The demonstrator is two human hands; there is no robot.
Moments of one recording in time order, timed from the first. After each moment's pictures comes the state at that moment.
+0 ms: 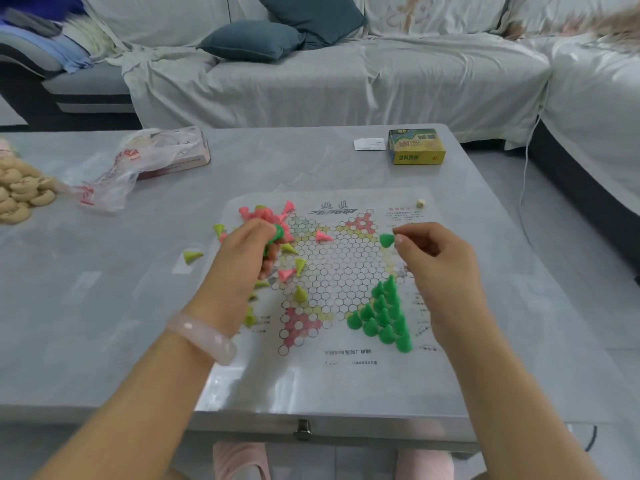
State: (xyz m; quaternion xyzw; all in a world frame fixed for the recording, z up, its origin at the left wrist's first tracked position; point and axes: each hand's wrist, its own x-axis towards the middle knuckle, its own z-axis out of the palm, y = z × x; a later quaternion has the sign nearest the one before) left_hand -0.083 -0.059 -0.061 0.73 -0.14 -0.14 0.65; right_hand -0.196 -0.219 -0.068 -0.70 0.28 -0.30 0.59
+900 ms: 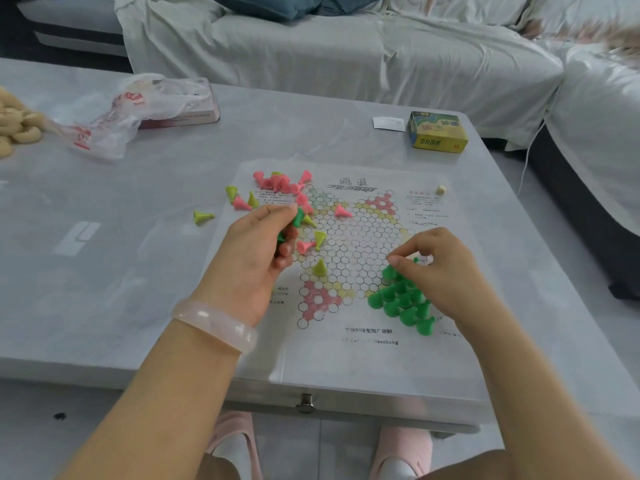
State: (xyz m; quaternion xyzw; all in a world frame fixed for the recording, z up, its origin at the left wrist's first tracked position) left_hand -0.091 -0.040 -0.066 0.60 -0.01 -0.24 0.76; right_hand -0.190 -0.216 -0.088 -0.89 0.25 -0.11 0.36
